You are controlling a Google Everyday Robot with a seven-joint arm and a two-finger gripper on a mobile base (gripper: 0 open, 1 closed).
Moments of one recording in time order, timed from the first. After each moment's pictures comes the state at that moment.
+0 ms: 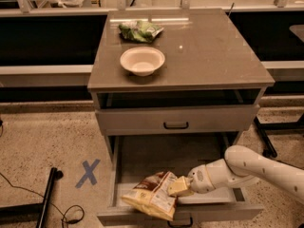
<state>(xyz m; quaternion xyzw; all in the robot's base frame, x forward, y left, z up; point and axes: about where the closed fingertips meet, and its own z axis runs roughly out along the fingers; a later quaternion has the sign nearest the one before) 0.427 -0.075 0.495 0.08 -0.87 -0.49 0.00</state>
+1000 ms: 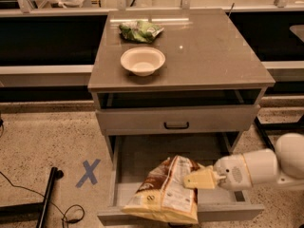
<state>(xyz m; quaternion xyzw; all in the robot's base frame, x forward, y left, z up) 0.372 -0.101 0.691 0.22 -0.81 -0.51 -0.16</state>
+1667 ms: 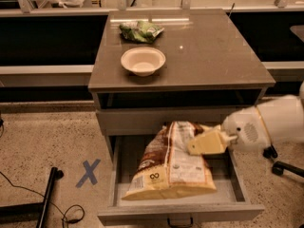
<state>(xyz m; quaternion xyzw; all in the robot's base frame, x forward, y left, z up) 0.392 -0.097 0.824 0.30 -0.82 -0.44 -0.19</state>
